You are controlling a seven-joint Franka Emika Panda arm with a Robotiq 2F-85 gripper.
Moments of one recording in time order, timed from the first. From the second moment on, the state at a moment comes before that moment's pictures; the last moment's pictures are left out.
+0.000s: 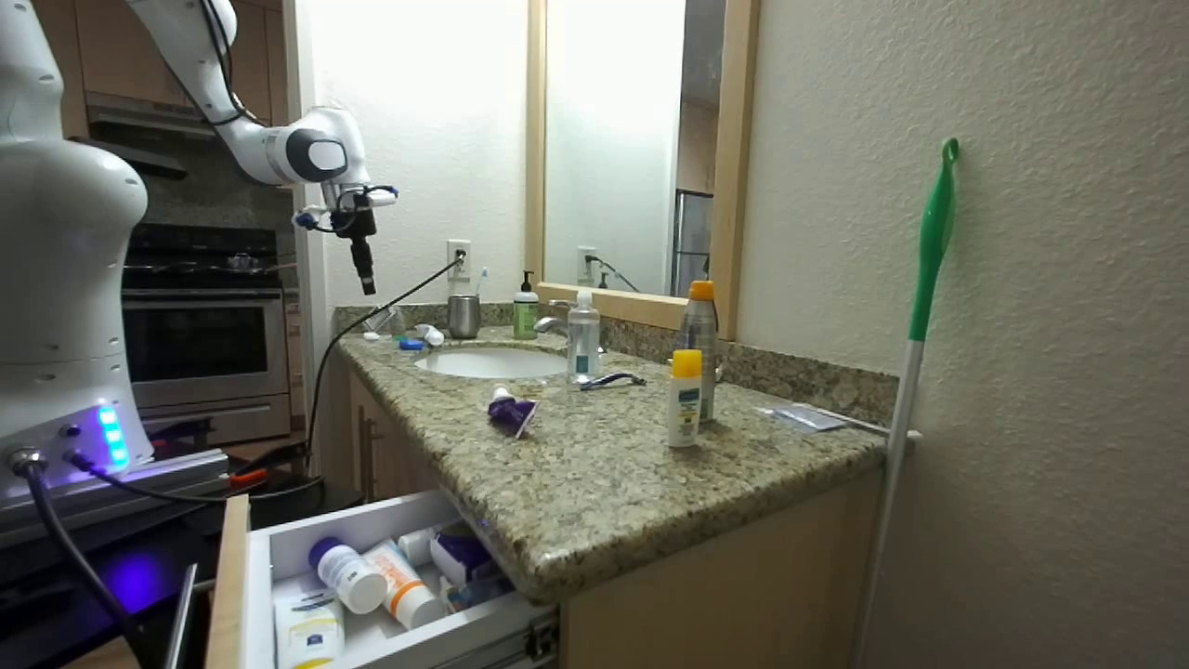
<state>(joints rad) 0.05 -0.23 0.01 -2.60 -0.01 2.61 0.74</state>
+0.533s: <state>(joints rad) -0.01 -0.04 -0.02 -2.38 -0.06 2.48 0.66</state>
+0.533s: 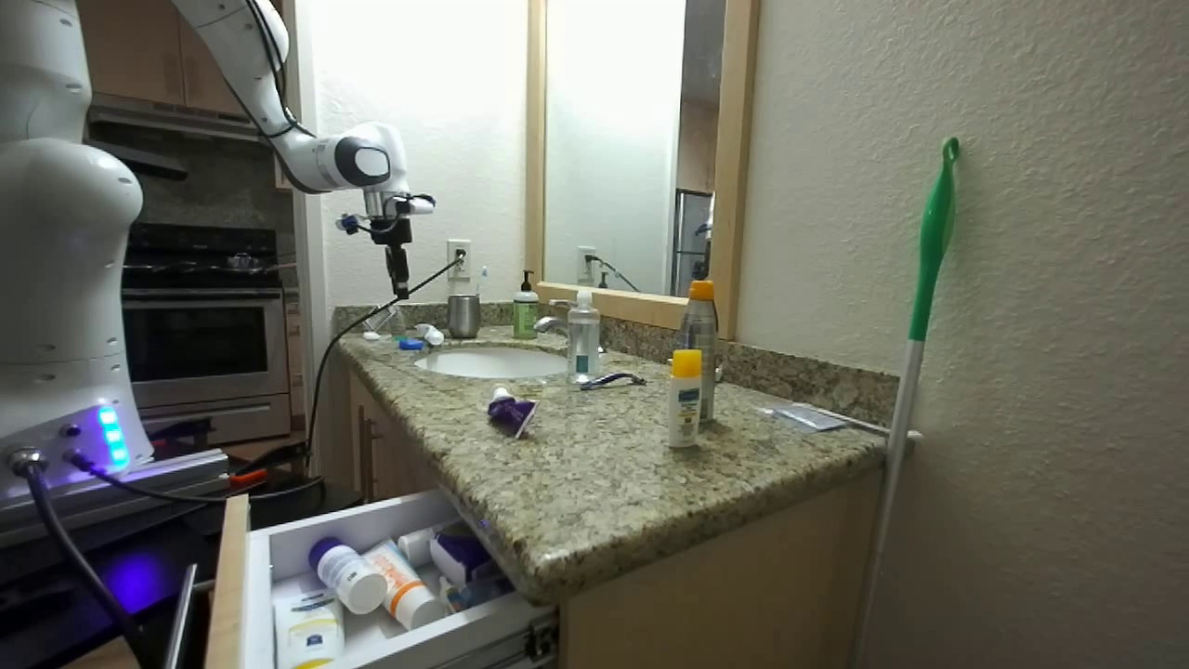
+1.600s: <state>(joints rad) 0.05 0.19 -0.01 -2.27 -0.11 2.52 0.39</state>
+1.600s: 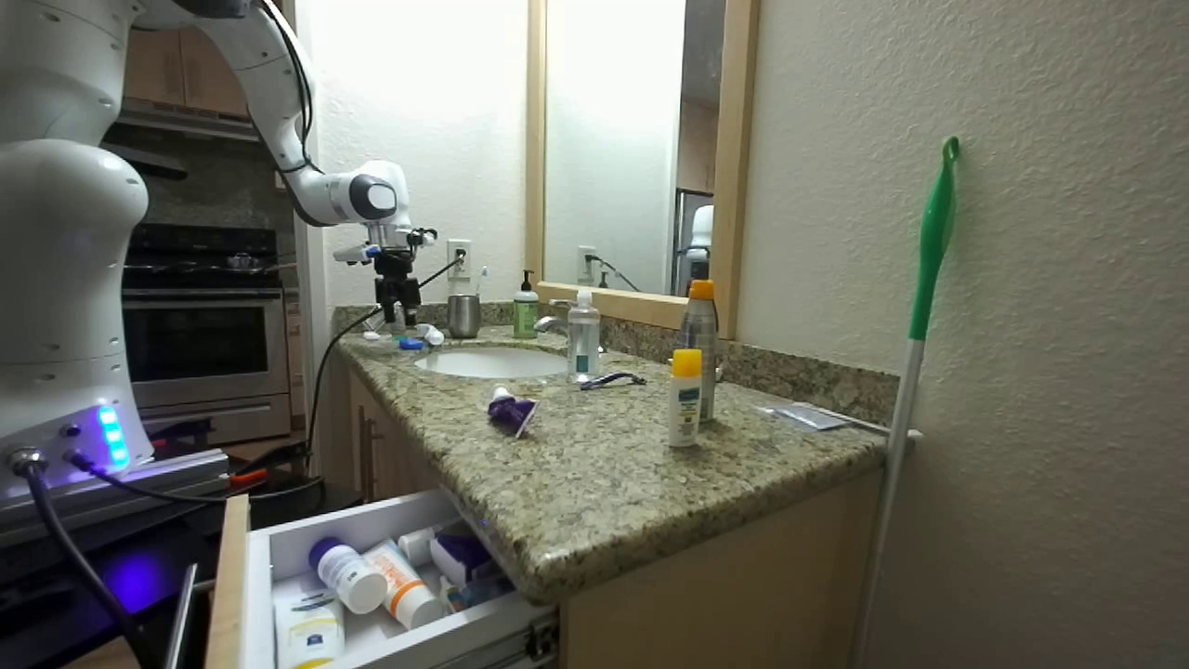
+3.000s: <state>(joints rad) 0.09 0.28 -0.05 -2.25 -0.10 2.66 0.45</state>
